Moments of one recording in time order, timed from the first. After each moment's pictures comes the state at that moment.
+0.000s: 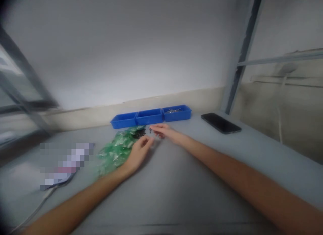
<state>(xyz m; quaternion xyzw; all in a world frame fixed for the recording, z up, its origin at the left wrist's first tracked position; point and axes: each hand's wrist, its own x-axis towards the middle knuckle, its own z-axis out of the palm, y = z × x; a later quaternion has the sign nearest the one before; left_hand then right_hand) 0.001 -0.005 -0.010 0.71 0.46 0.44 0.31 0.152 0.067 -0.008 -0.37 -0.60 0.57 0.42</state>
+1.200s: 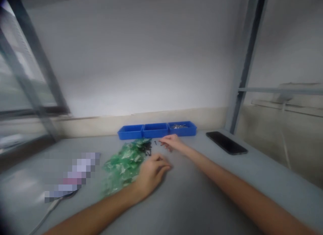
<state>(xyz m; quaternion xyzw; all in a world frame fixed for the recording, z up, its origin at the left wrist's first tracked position) 0.003 -0.021 -0.009 0.84 0.38 0.35 0.15 0.152 0.080 0.007 -0.49 -0.59 0.49 0.41</state>
